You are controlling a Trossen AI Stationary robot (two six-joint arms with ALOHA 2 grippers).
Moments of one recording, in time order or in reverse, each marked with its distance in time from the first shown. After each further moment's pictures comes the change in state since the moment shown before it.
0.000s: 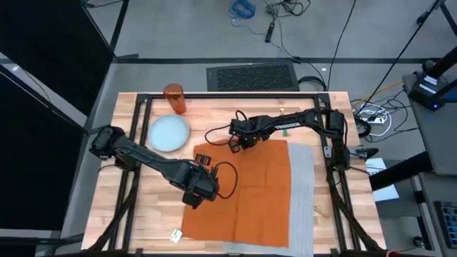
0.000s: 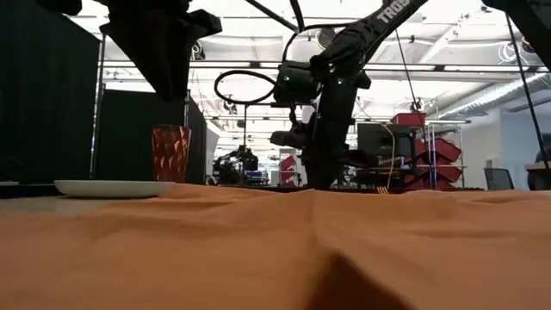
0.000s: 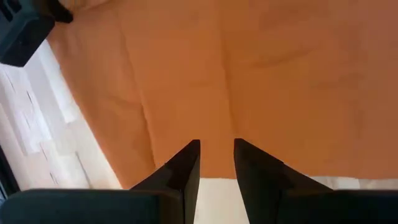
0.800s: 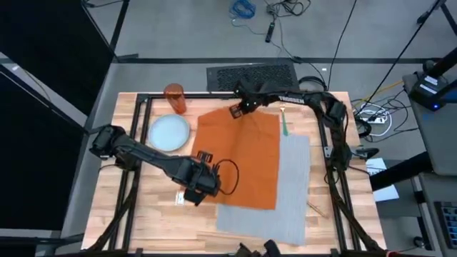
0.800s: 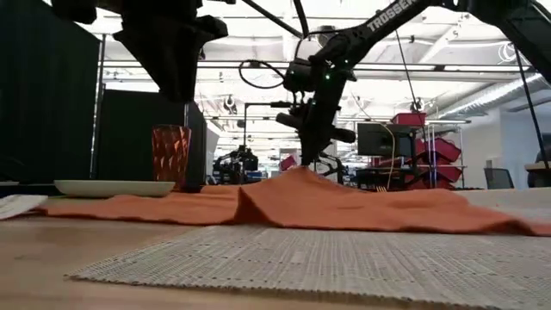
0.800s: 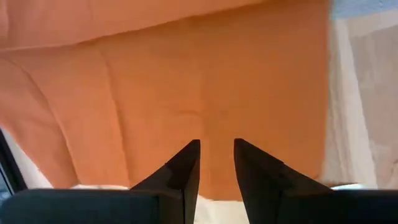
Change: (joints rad) left arm 0.036 0.000 0.000 0.012 -0.002 0.045; right arm -0.283 0.004 0.279 -0.145 0.008 -0.349
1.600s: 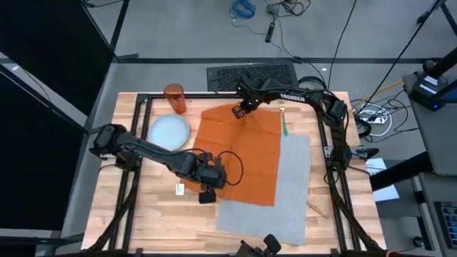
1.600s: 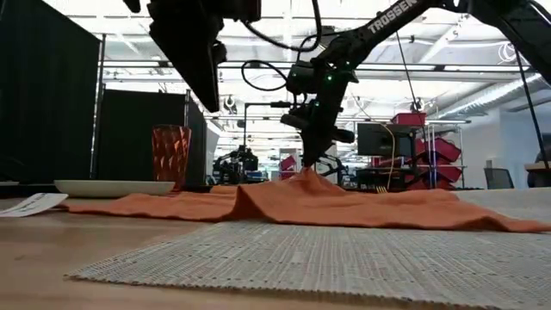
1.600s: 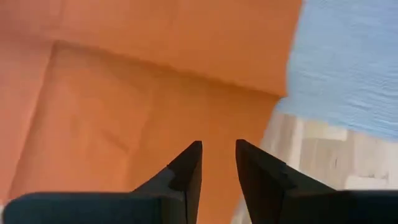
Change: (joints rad) left arm 0.078 0.026 -0.046 0.176 0.156 -0.389; right arm -0.010 -0.002 0.000 -0.003 -0.029 -0.167
